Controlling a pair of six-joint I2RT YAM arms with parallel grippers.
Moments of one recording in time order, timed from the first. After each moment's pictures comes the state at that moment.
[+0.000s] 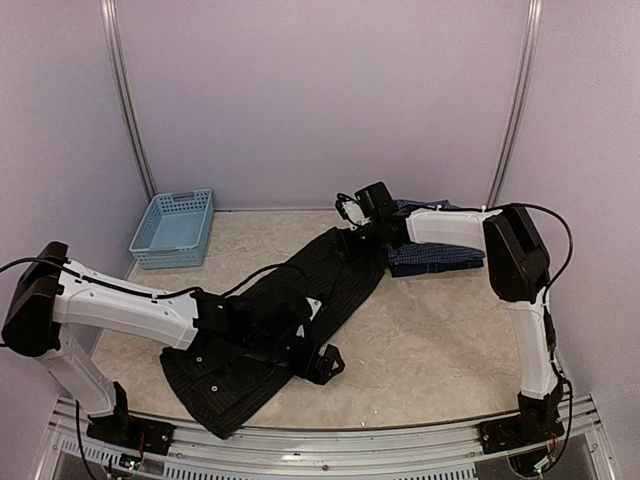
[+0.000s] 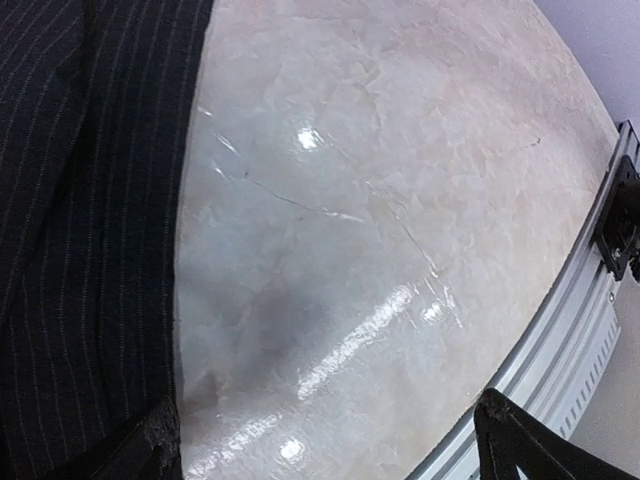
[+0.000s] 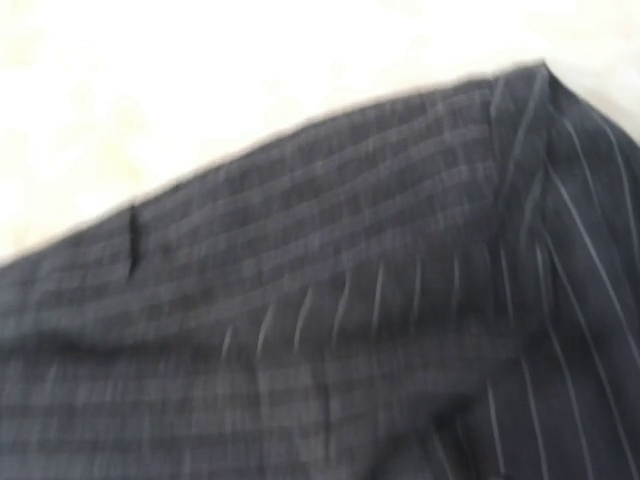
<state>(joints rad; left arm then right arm) -1.21 1.62 0.97 -0.20 -0.05 -0.61 0.61 2.22 1.73 -0.26 -0.11 0.15</state>
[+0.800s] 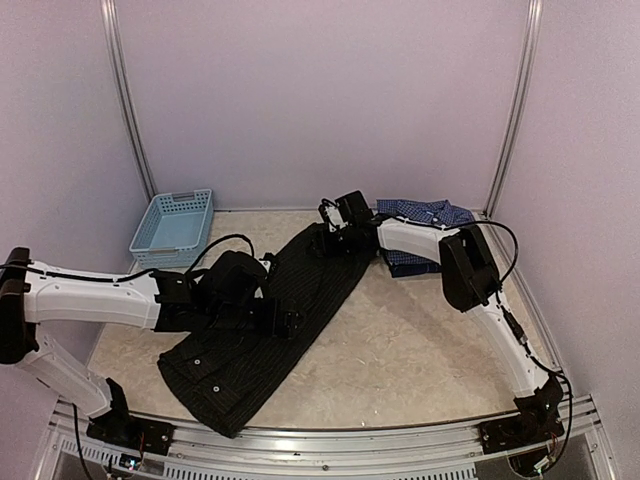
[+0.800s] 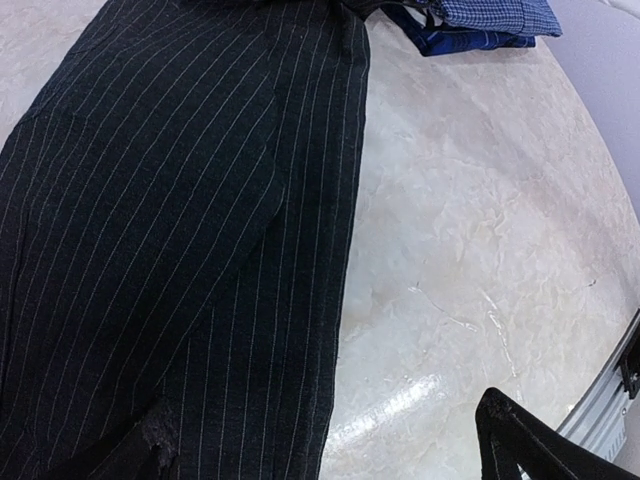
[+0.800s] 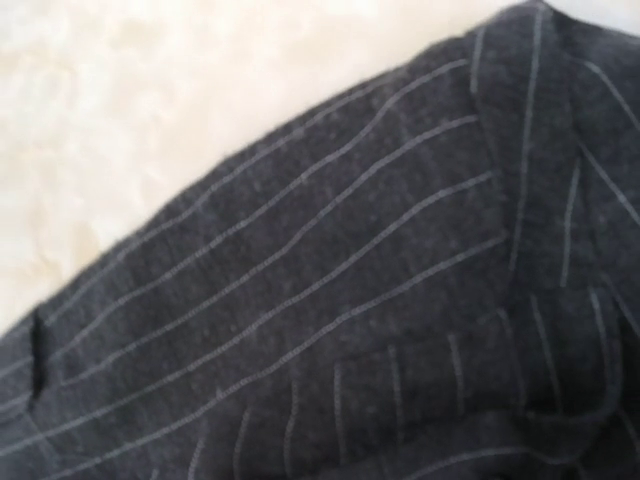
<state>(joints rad) -1.01 1.44 0.88 -0.21 -0.19 -0.64 0.60 2.64 2.25 -0.31 -0.22 0.31</state>
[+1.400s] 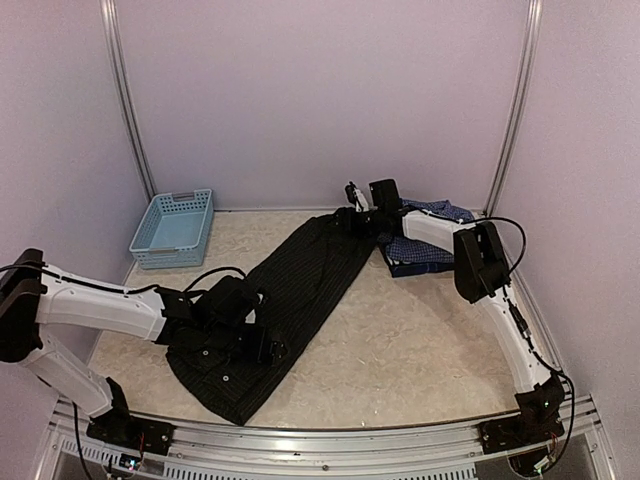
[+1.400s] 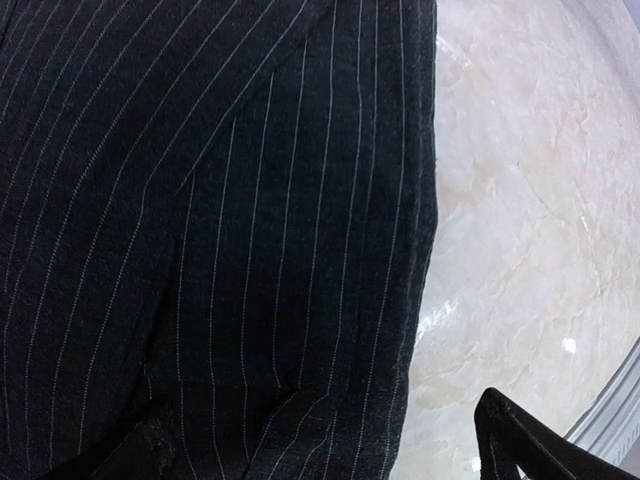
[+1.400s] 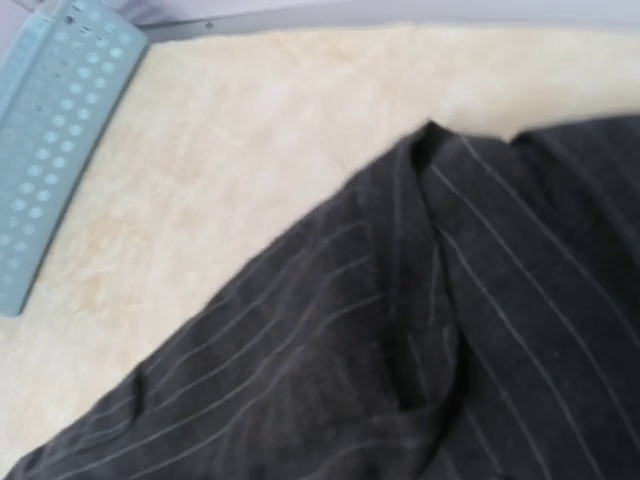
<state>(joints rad) -0.96 1.45 0.72 -0.22 -0.06 -0.65 0.45 2.73 2.35 -0.14 -0.54 0.45</state>
